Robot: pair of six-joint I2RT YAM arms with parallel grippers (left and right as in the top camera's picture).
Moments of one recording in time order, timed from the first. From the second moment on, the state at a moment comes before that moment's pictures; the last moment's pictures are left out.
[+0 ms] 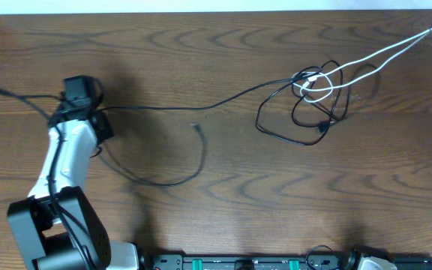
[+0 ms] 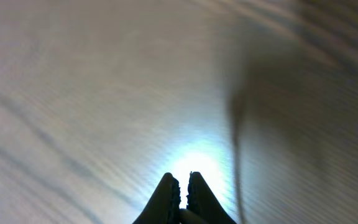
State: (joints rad) left arm 0.25 1.61 1.05 -0.66 -0.36 -0.20; right arm -0.23 1.11 1.48 -0.47 -0.33 1.08
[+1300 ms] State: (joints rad) left arm 0.25 1.61 1.04 -0.59 0.28 -0.13; right arm -0.23 1.27 1.48 -0.76 -0.54 0.93
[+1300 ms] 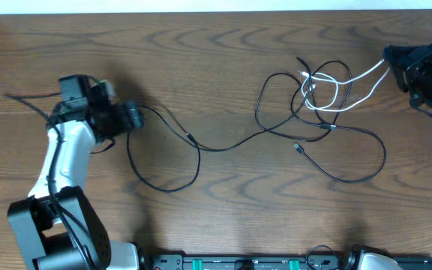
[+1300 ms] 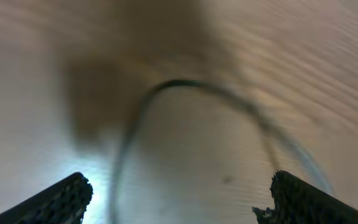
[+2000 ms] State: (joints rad) left arm -0.43 1.61 1.04 -0.25 0.42 0.27; right arm -0.11 1.33 1.48 -0.85 -0.39 0.88
